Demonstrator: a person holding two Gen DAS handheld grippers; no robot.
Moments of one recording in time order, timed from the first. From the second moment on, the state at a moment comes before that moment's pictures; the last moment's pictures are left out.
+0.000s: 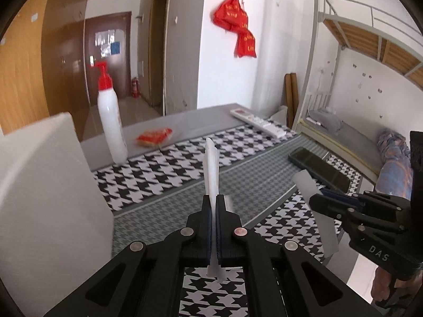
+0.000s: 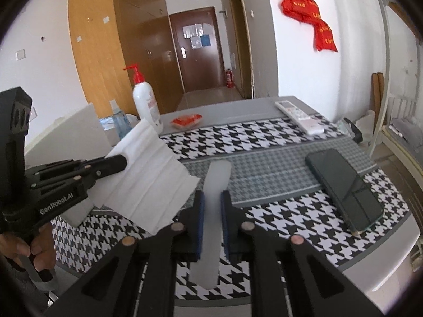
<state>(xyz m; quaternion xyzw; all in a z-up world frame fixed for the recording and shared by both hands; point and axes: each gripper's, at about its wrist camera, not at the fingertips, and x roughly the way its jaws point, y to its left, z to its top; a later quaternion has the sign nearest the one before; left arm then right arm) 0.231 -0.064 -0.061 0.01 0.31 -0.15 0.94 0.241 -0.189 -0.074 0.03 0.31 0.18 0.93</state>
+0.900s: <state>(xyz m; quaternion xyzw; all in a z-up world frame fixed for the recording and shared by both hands) 0.193 -0.046 -0.002 0.02 0.23 -0.12 0.97 0.218 -0.169 -0.021 0.02 0.25 0.20 0.95</state>
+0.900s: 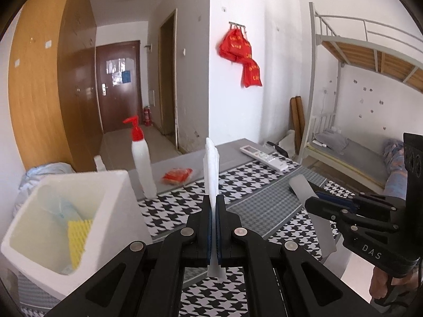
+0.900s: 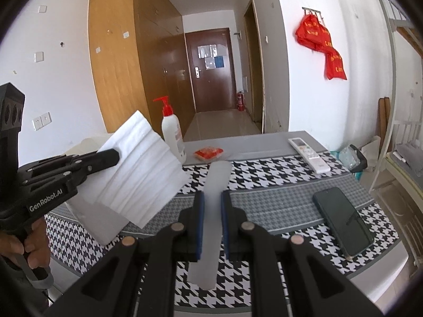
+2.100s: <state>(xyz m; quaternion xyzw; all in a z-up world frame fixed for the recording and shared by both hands) 0.181 0.006 0.072 0.02 0.14 -0.03 0.99 0.213 -0.121 0.036 -0.02 0.18 0.26 0.95</state>
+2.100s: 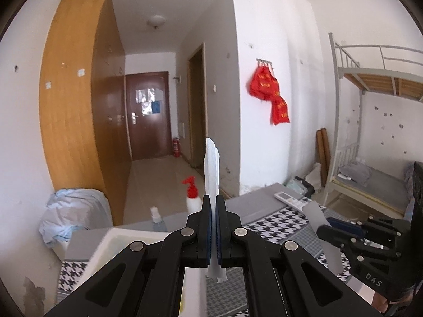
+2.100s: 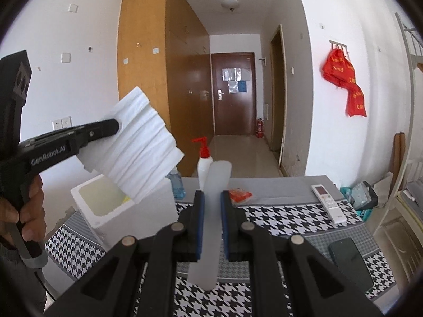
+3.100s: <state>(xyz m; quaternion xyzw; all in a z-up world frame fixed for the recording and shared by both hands) 0.180 0.073 0.062 -0.01 0.17 0.05 0.98 0.215 -0.058 0.047 -0.02 0.16 0.33 0.93</state>
